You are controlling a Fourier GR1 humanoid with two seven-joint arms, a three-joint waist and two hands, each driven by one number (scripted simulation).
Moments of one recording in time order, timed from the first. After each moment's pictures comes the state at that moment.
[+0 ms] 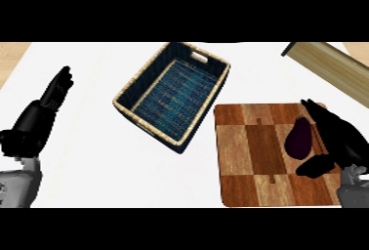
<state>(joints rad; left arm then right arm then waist) -0.19 0.34 0.06 -1.56 -0.08 -0.06 0.00 -0.13 -0.40 0.07 -1.68 0.78 0.33 0.48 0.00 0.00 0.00</state>
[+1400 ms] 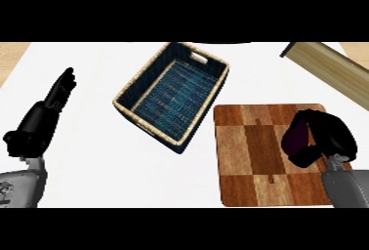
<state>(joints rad) -0.20 0.27 0.11 -1.56 -0.15 -0.12 -0.01 -0.20 -0.32 0.01 -1.43 0.97 0.21 0.31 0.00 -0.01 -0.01</state>
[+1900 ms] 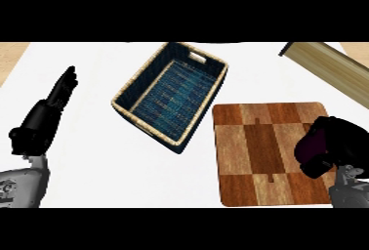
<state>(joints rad) -0.21 0.26 0.11 -1.56 -0.17 -0.11 0.01 -0.12 -0.30 0.02 -1.71 1.07 0.39 0.66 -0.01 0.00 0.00</state>
